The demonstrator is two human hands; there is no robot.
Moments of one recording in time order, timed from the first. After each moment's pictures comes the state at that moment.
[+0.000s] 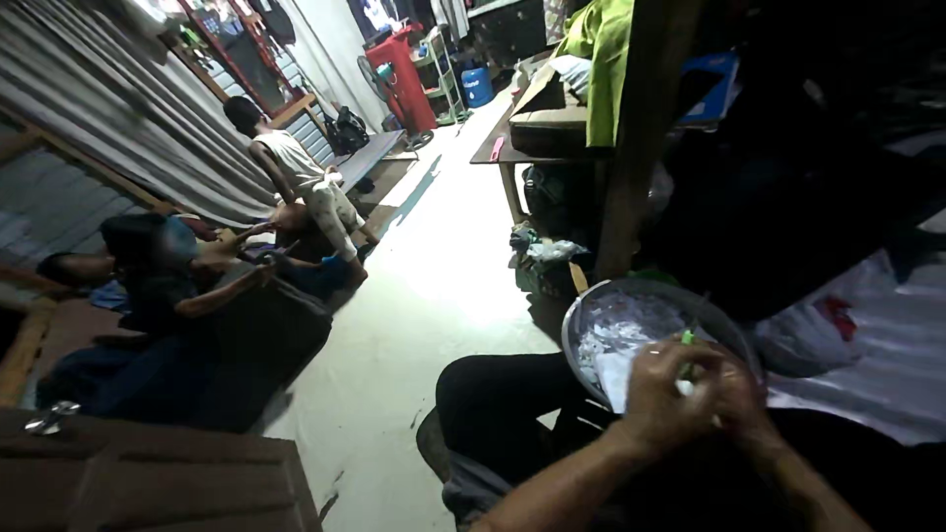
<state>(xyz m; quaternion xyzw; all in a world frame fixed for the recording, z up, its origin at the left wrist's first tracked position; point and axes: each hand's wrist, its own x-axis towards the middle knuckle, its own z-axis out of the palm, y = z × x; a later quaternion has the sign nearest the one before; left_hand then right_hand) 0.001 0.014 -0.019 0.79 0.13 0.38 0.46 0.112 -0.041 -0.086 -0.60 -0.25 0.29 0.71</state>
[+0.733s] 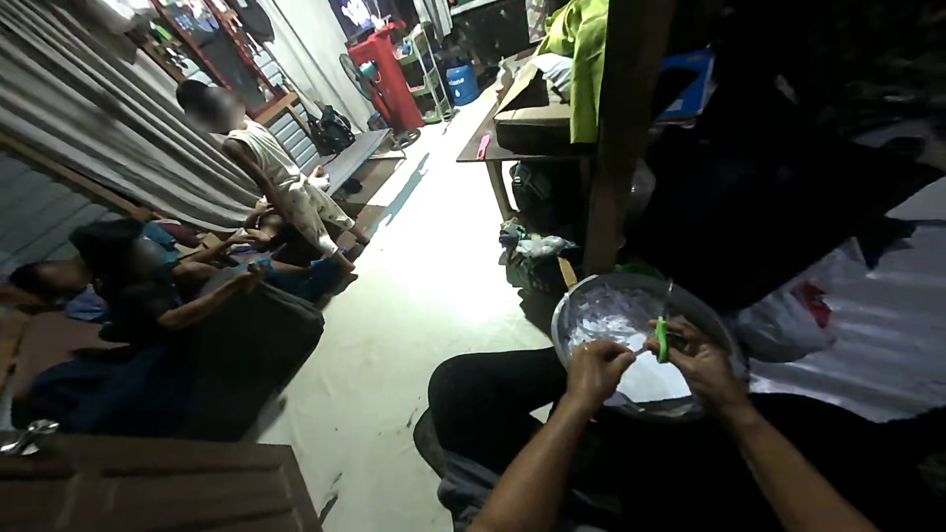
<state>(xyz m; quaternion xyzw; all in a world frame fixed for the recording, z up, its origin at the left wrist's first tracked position) -0.023 0.071 -0.065 0.81 0.32 0.14 0.48 0.124 -0.028 -0.104 -0.56 -0.29 0.32 0.71</state>
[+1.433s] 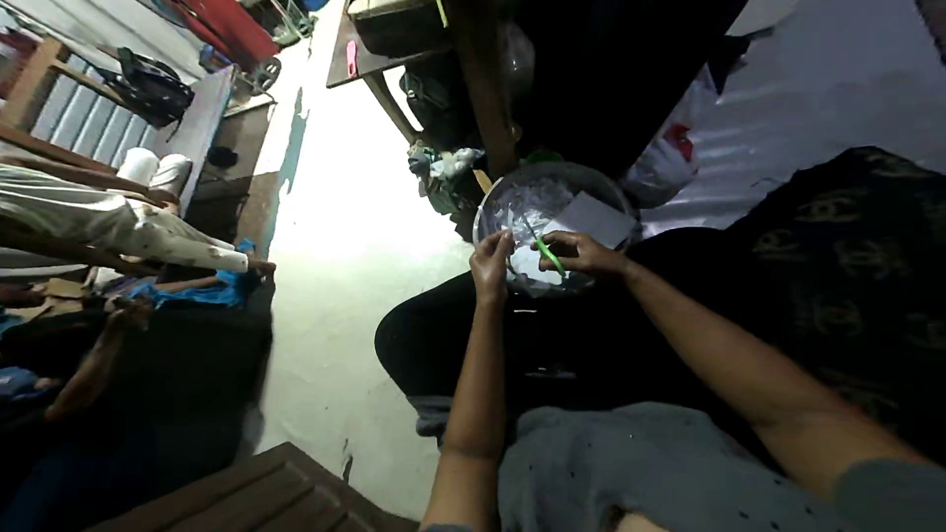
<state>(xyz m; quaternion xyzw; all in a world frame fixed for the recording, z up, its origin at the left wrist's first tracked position) -0.040 0.087 -0.049 0.61 0.38 0.26 0.64 0.112 -0.033 -0.085 -0.55 -0.44 0.46 0.54</state>
